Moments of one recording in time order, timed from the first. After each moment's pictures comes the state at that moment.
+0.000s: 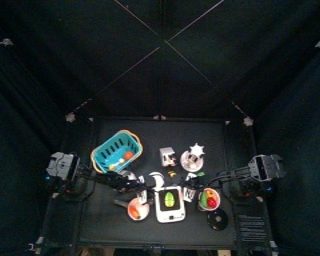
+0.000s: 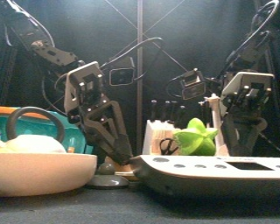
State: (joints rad) left arm -0.11 0.17 0.70 -0.41 -0.12 0.04; right arm 0.05 -0.05 0.78 0.07 0.44 0.31
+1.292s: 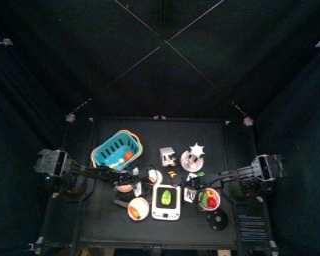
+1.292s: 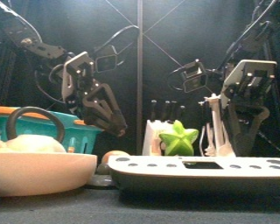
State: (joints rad) left arm -0.05 -0.03 0.84 -0.35 -0.24 0.05; right arm 0.06 -0.10 0.76 0.08 0.55 0.31
